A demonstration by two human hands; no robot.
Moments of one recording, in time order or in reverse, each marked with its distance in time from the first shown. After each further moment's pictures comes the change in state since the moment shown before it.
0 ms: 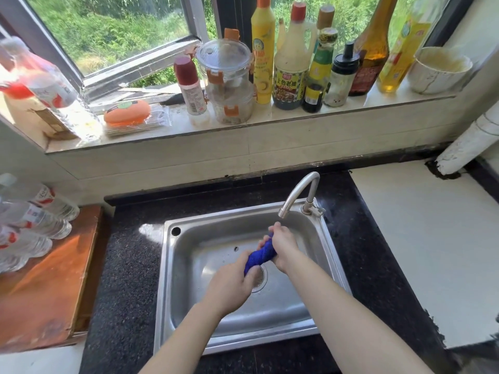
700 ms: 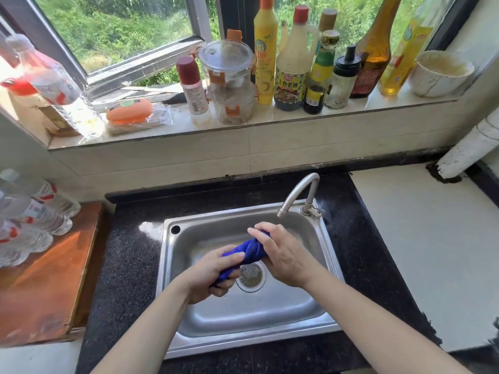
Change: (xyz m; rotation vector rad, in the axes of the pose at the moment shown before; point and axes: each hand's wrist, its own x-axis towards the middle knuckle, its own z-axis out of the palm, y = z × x) left_hand 0.001 0.001 -0.057 -1.020 -0.451 -0.325; right_hand 0.001 0.006 -0.057 -1.286 -0.339 -1.753
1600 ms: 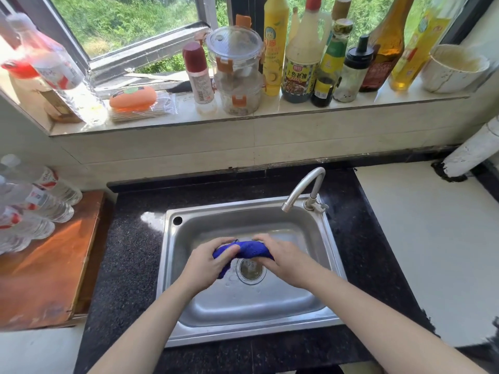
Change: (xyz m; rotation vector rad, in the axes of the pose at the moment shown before) left_hand 0.009 -0.028 -0.016 0.518 0.523 0.278; right_hand 0.008 -0.024 -0.013 0.333 -0.564 0.536
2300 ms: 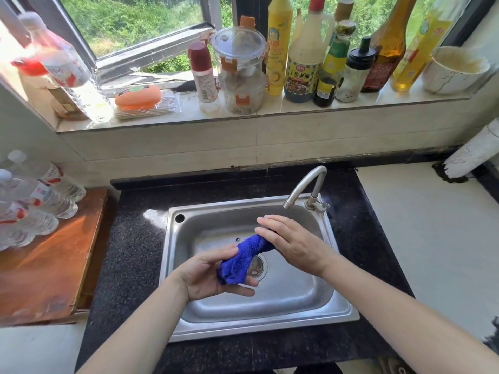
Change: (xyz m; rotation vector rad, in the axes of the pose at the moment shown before) left_hand -0.016 0.012 -0.013 -0.949 -0.739 -0.368; right_hand 0.005 0.035 -0.019 -0.492 0.436 -0.742
